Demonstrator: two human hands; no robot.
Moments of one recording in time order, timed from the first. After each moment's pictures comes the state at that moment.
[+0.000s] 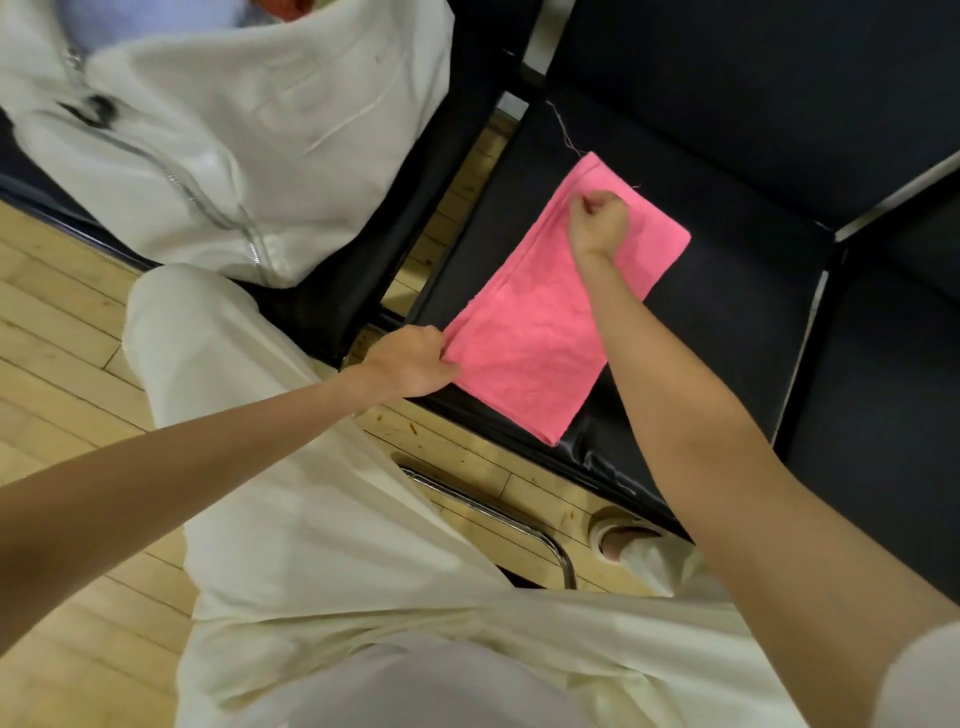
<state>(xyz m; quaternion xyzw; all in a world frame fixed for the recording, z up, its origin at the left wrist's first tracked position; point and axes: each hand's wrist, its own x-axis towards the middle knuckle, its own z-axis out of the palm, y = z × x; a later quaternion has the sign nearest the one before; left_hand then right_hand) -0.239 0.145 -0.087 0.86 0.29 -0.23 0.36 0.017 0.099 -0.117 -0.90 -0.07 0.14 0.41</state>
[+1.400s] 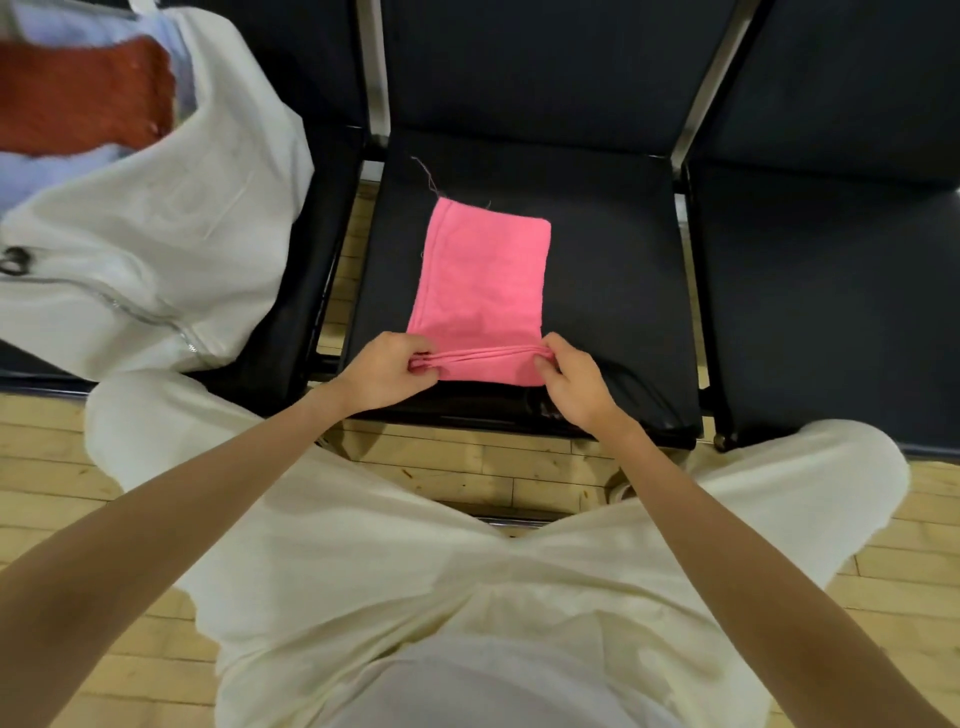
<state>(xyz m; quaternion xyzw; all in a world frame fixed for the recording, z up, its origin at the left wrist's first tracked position) -0.230 0.114 -0.086 0.93 0.04 -0.07 0.35 -0.132 -0.127 -0.092 -0.89 -0.24 0.21 0.33</state>
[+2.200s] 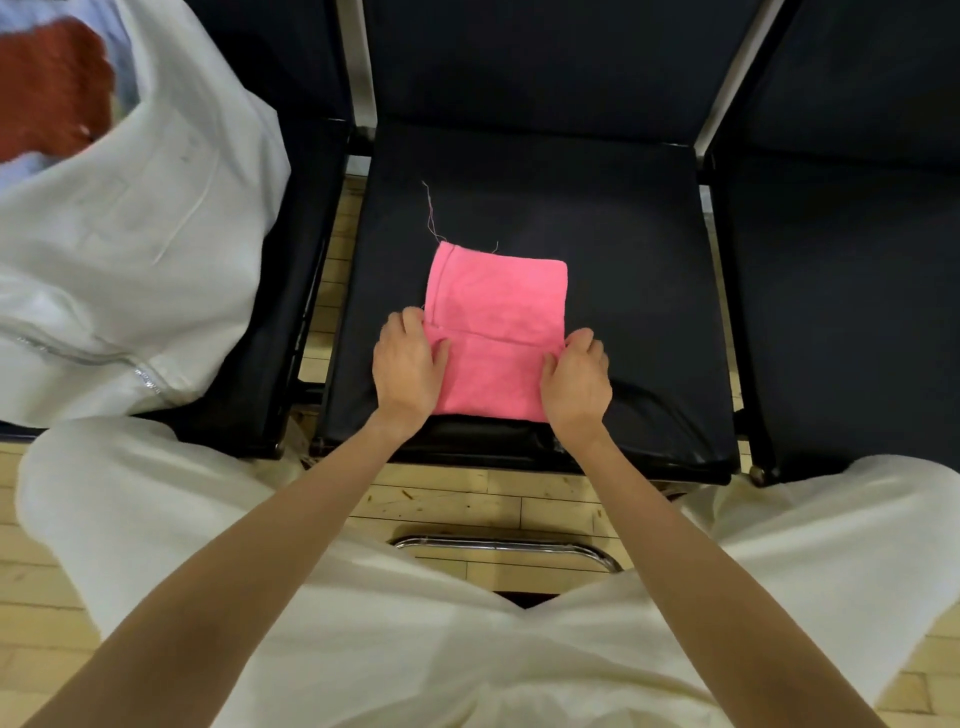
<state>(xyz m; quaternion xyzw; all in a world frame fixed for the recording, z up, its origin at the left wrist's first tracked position) -0.171 0.088 -0.145 0.94 0.26 0.10 0.21 -0.102 -0.082 -0.143 -0.98 -0.05 0.06 0.18</state>
